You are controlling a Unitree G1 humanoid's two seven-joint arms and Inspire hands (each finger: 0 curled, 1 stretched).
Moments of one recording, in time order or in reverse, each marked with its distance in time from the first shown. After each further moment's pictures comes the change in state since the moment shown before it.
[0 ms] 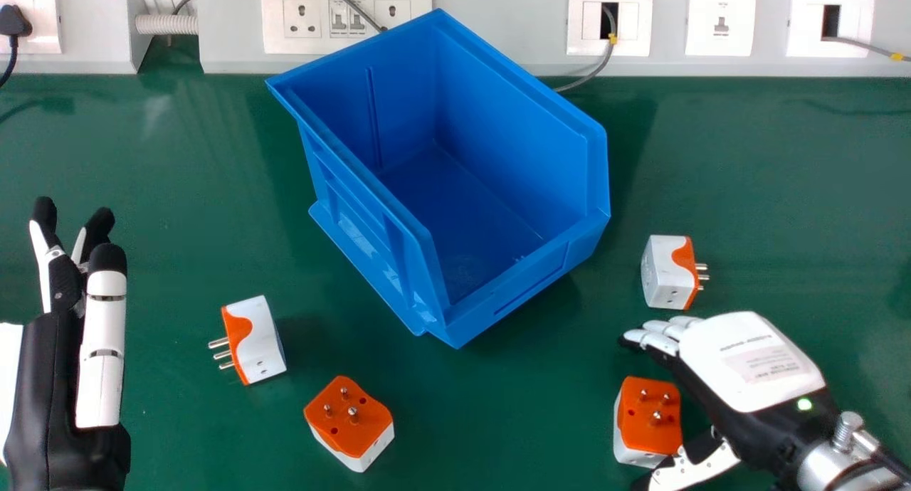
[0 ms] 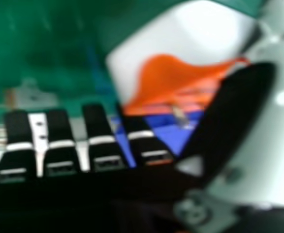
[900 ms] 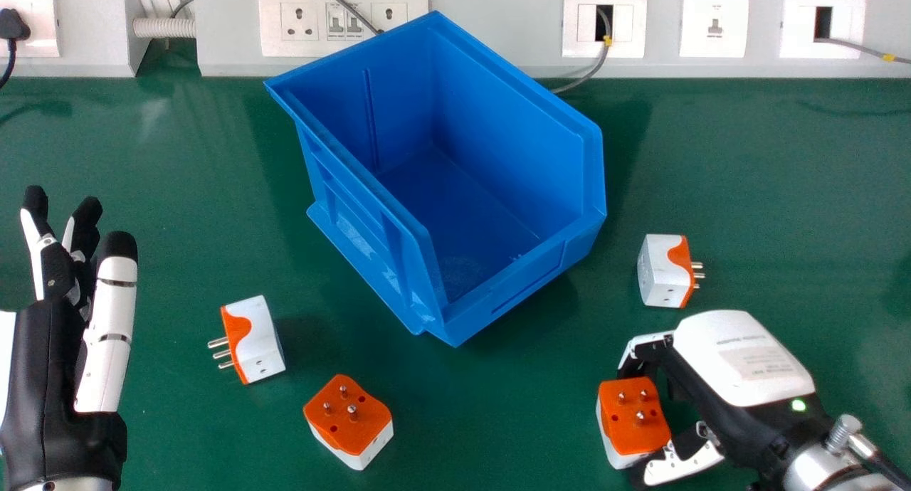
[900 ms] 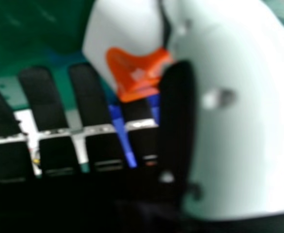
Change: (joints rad) left arm -0.004 -0.001 -0.008 -0.068 0.011 0.075 0.031; right arm 0.041 0.047 -0.036 -0.085 0.112 0.024 0.042
